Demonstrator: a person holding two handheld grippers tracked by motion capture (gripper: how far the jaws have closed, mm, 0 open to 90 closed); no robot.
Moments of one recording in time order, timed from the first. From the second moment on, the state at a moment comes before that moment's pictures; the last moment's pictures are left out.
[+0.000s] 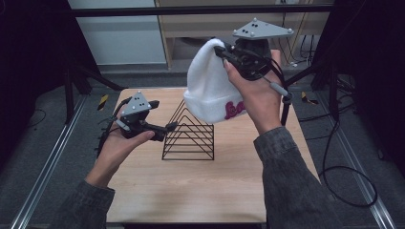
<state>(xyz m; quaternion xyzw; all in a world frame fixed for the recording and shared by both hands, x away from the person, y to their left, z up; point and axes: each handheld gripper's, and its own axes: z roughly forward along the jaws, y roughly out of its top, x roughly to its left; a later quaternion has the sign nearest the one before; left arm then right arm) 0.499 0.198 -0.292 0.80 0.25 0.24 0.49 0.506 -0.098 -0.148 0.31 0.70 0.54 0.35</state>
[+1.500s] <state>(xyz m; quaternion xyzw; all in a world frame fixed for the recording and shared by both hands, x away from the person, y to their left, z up) 0.505 0.222 -0.295 0.79 0.28 0.23 0.49 0.523 -0.067 -0.176 0.30 0.72 0.54 0.31</state>
